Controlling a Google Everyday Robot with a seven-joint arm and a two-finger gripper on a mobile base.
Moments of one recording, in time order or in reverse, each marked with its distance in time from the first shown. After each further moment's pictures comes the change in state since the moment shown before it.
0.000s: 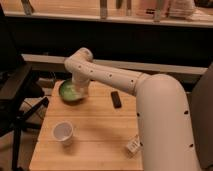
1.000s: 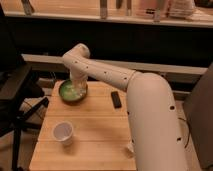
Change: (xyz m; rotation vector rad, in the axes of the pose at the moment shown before) arm 0.023 -0.006 0.003 -0.006 0.005 -0.036
